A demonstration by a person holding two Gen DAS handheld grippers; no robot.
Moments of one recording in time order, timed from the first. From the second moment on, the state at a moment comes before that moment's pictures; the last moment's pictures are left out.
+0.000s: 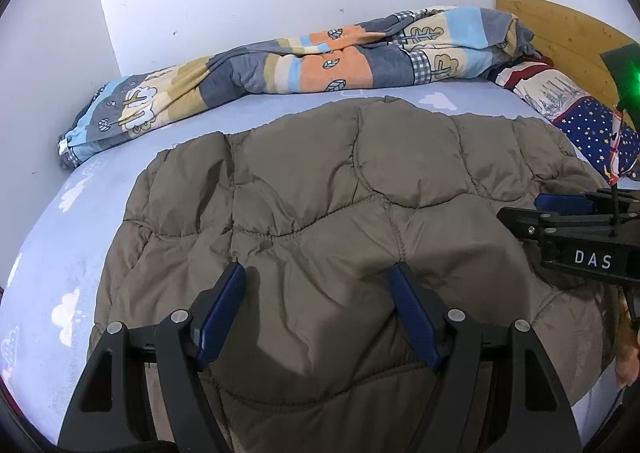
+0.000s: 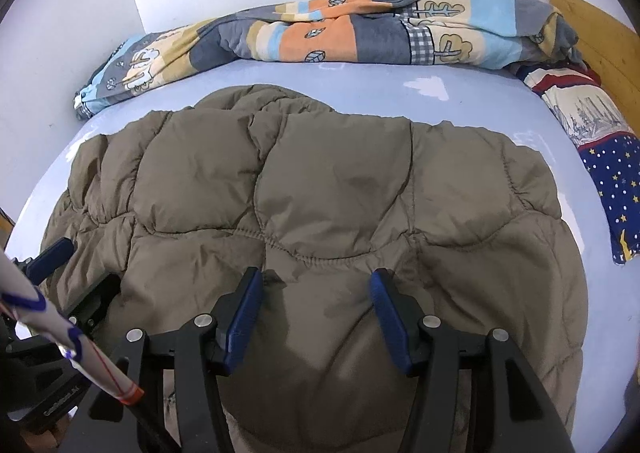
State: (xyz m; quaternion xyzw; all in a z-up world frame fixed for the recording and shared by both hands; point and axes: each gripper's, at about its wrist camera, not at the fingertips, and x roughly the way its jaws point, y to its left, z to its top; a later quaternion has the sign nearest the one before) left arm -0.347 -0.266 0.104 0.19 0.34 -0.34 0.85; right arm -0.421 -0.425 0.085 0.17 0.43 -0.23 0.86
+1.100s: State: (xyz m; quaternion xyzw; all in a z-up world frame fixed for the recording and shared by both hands) left arm -0.347 -0.268 0.099 0.20 0.34 -0.34 0.85; right arm -0.386 -0.465 0.077 0.21 0.42 -0.24 0.85
